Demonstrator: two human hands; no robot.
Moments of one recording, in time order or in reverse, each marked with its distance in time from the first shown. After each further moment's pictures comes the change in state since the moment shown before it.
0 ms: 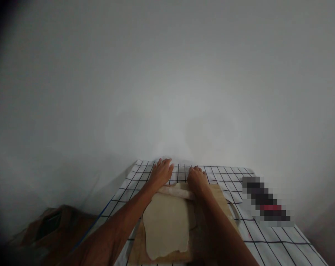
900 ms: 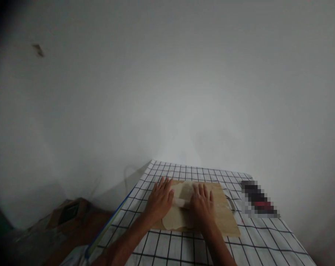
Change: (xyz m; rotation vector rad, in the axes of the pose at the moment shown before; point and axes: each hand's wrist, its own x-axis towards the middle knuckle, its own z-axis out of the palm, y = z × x) left_hand -0.156 0.011 -0.056 0.046 0.109 0.047; right_hand -0.154 -0.040 -0.013 -0.071 0.130 -0.029
